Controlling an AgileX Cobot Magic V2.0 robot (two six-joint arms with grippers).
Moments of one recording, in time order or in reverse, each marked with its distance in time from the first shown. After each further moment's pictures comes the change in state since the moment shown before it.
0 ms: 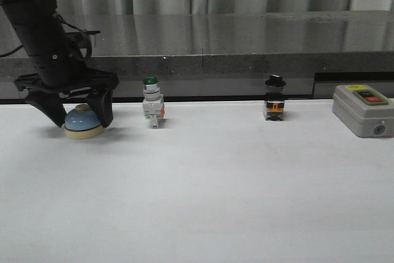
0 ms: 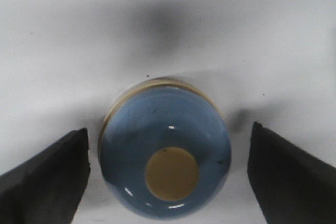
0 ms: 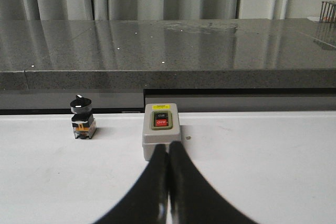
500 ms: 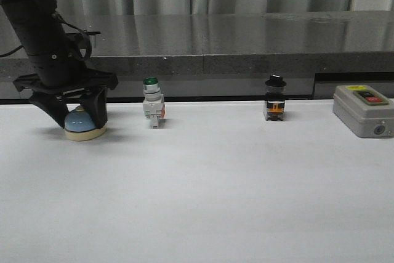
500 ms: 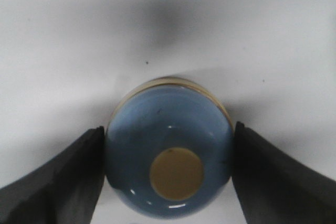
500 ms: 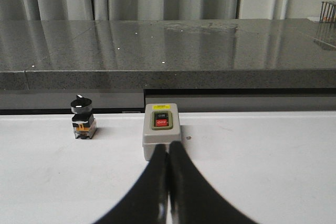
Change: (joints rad) left arm 0.000 -0.006 0.000 0.000 0.037 0.000; right arm 0.000 0.000 0.000 0.000 0.000 0.000
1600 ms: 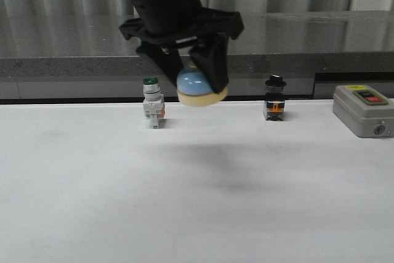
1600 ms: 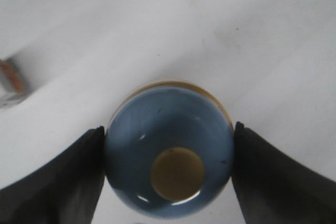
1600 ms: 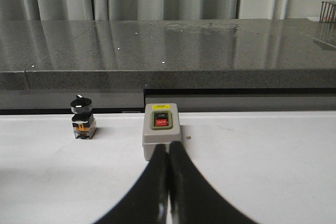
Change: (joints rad) left arm -0.441 -0.190 0.000 -0.021 -0.013 0.000; right arm 0.000 0.000 0.000 0.000 0.000 0.000
